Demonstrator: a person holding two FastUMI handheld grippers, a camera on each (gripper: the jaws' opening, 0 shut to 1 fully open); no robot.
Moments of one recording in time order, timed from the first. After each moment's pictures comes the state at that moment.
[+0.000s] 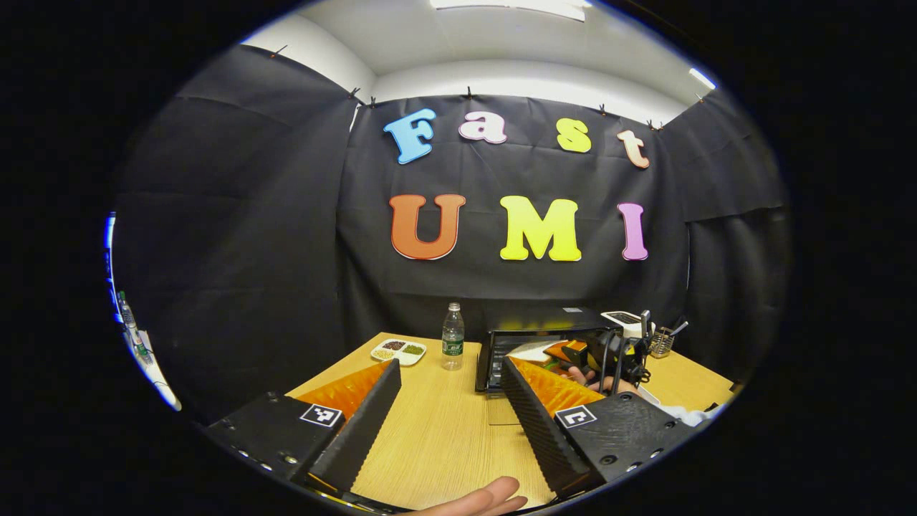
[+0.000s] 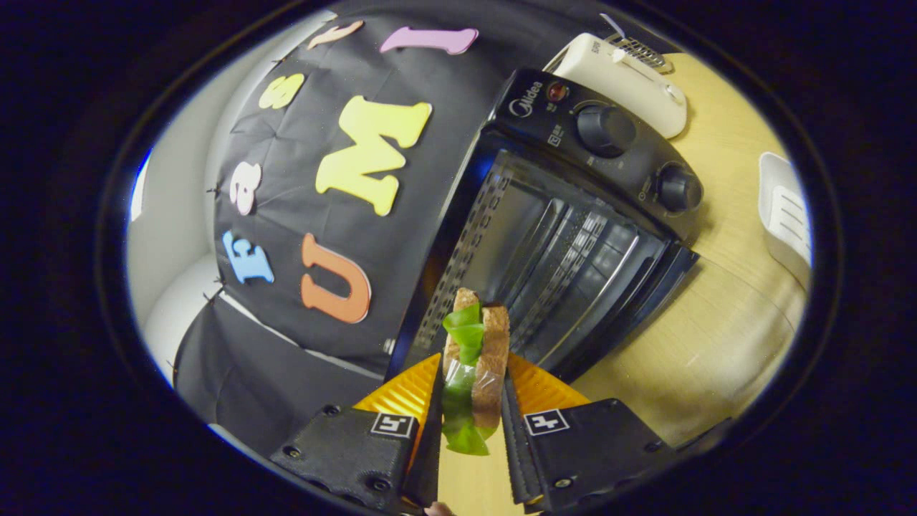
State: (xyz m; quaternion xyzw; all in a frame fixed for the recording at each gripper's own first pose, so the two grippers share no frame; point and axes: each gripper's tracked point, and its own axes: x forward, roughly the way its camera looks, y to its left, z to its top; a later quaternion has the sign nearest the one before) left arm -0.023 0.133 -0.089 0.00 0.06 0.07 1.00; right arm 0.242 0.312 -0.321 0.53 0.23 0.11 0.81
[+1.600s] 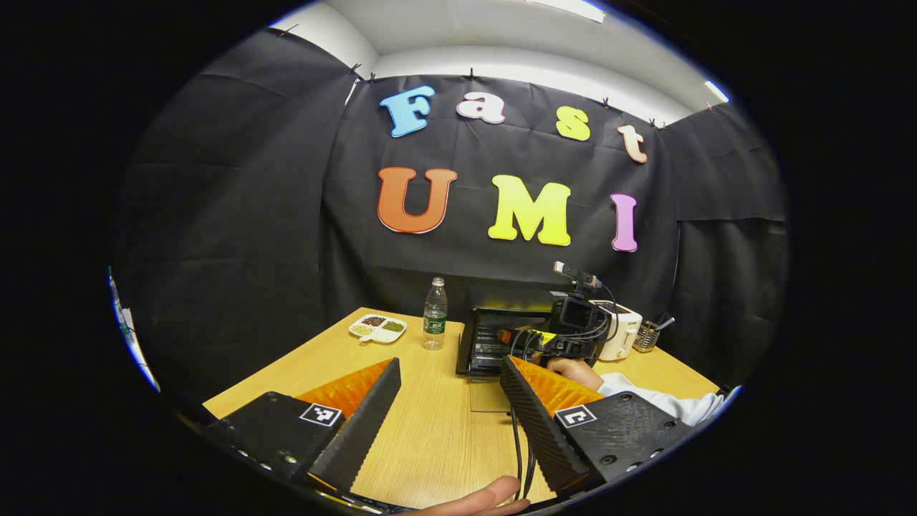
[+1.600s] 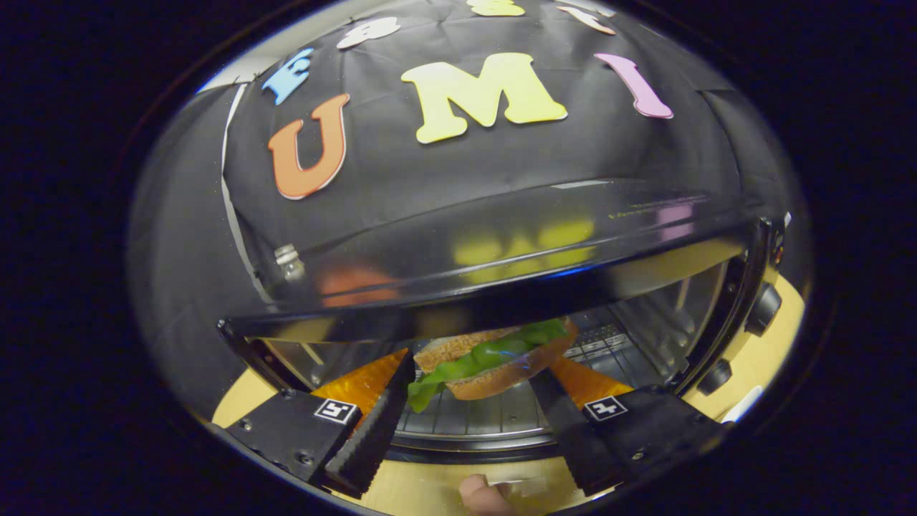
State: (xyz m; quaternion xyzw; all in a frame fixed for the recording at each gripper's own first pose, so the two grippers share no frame) left arm -0.008 0.124 -0.128 -0.04 0.10 0.04 0.99; right arm 0.303 0.332 -0.371 0.06 0.28 0.11 0.95
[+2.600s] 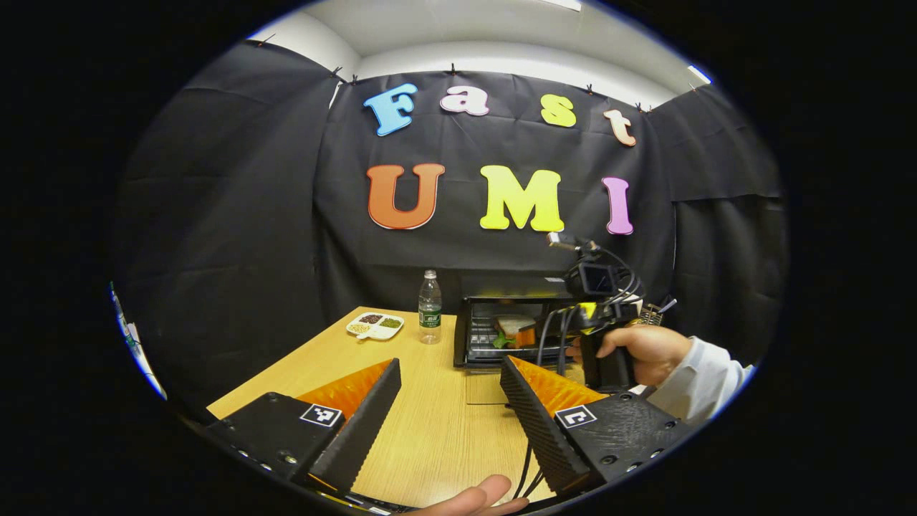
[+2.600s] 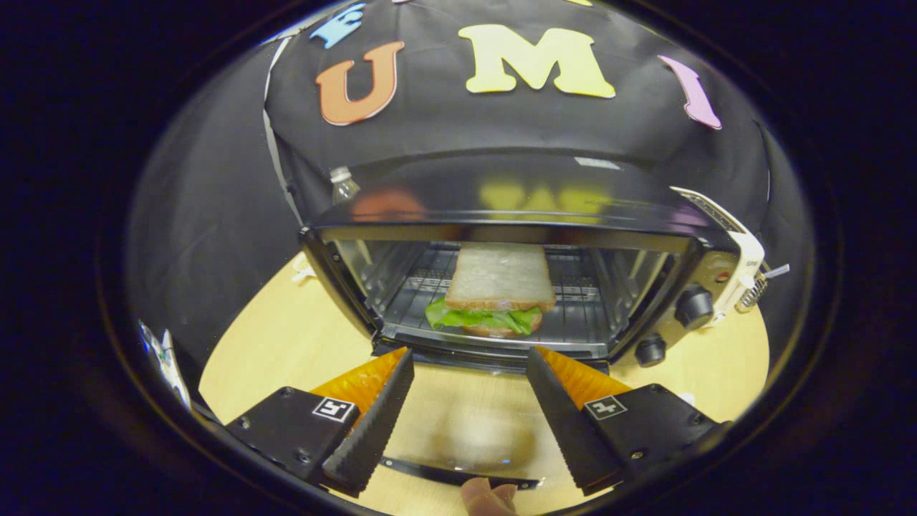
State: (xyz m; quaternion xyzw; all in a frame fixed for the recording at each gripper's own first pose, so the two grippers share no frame) left arm -0.003 0.098 -0.150 -0.01 0.12 0.03 0.99; right arm 0.198 0.298 -0.325 -0.02 0.37 0.18 0.91
